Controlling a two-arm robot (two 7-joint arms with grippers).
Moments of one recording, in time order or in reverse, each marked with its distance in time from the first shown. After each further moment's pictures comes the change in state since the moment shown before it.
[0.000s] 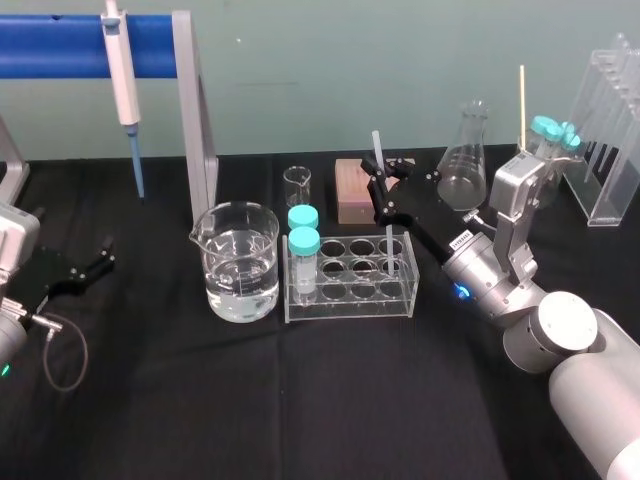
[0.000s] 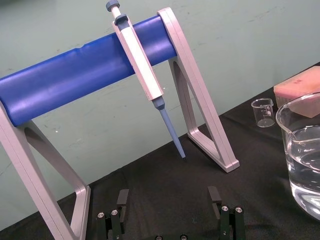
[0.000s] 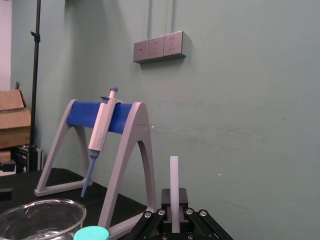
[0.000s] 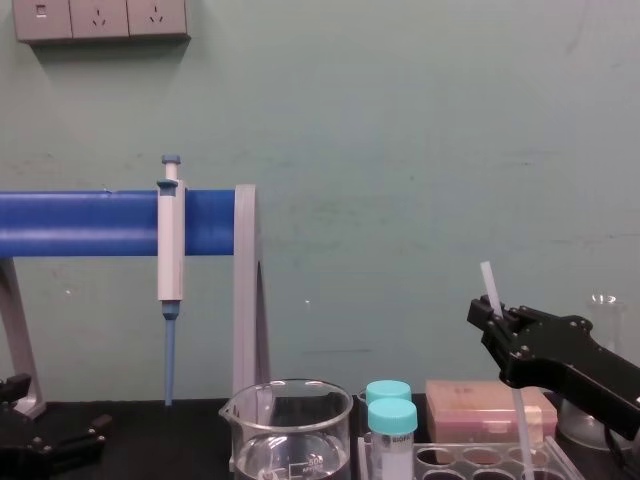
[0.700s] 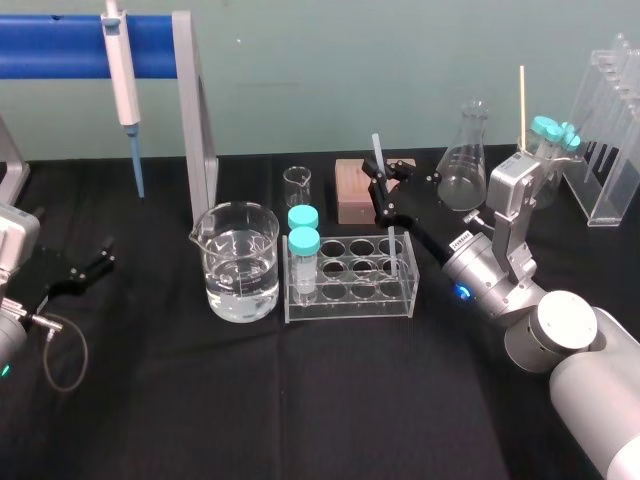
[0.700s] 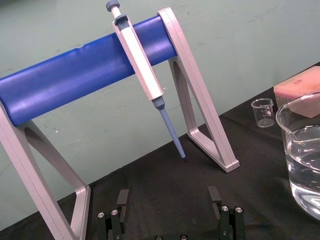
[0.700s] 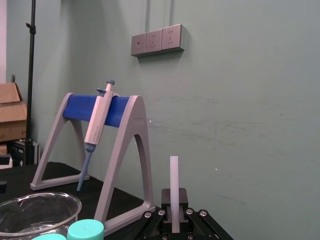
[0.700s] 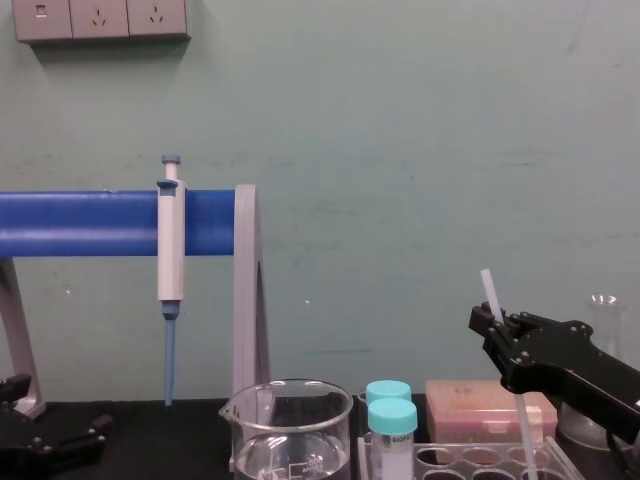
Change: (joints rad) left arm 0.000 0.000 0.000 0.000 0.000 0.000 0.000; right arm 0.009 0.001 -0.002 0.017 -0.024 0.006 -0.018
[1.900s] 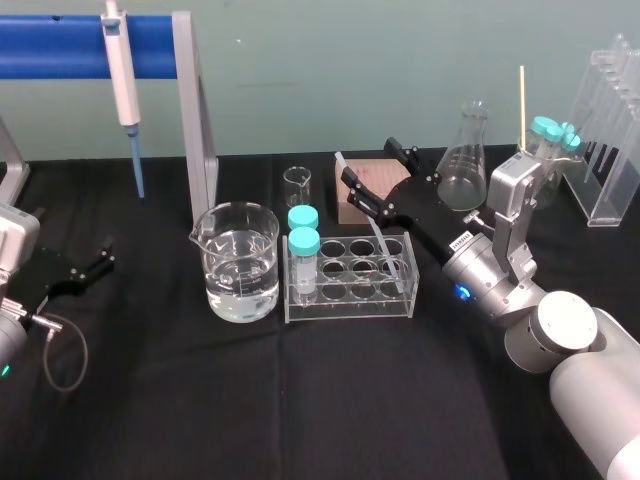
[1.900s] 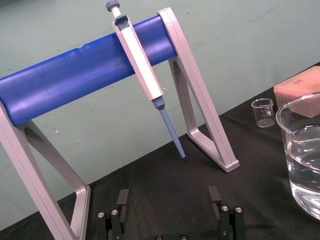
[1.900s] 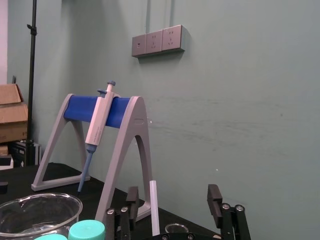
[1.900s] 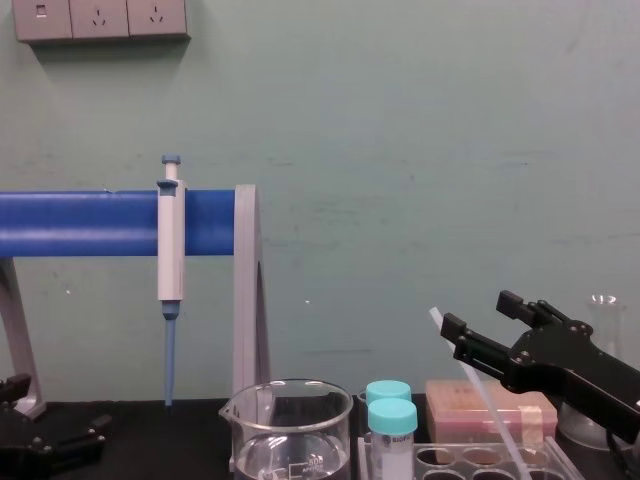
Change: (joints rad) left arm 0.000 0.000 0.000 0.000 0.000 0.000 0.000; right arm -0.002 0.000 0.001 -0.002 0.004 -0.001 0.005
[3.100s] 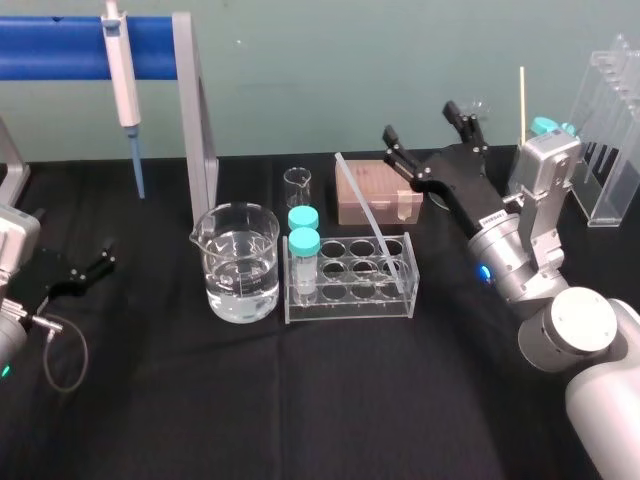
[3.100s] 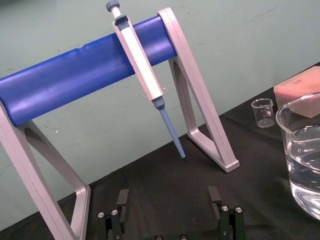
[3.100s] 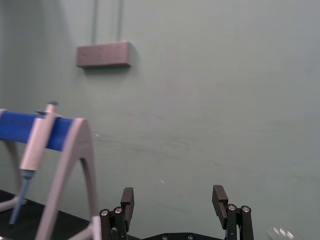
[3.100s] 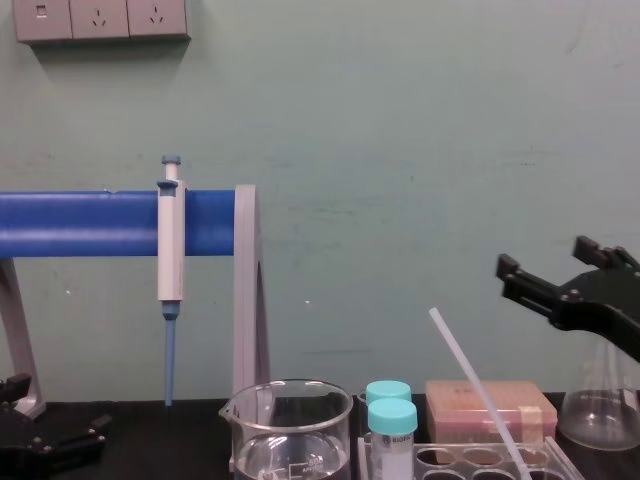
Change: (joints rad) left arm 0.000 0.000 0.000 0.000 0.000 0.000 0.000; right arm -0.134 -0.003 0.084 -0.292 -0.155 0.108 -0.296
